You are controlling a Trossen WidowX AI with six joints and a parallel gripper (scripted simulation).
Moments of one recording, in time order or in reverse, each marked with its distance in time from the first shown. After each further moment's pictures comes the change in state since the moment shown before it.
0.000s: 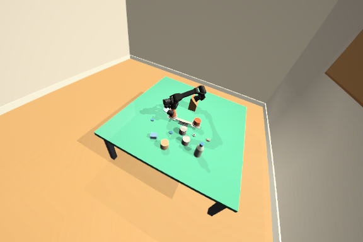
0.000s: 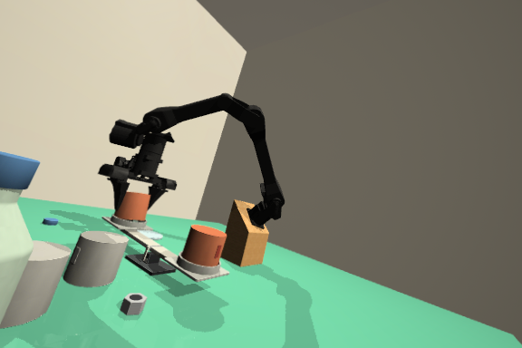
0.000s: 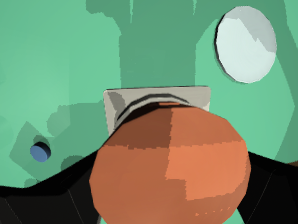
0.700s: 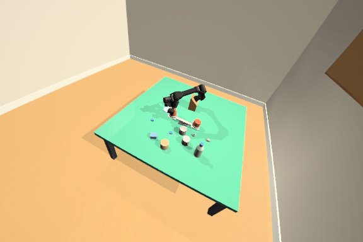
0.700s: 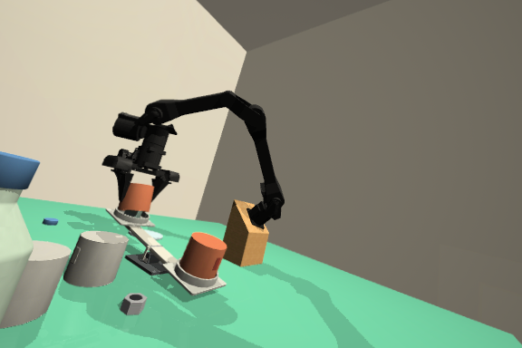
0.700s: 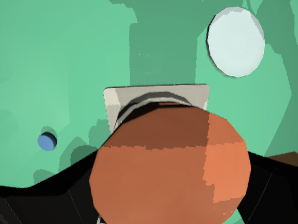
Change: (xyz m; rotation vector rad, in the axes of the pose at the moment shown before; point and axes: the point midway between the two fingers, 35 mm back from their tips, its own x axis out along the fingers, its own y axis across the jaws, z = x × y) arm -0.023 0.000 -0.004 0.001 0.015 -0.007
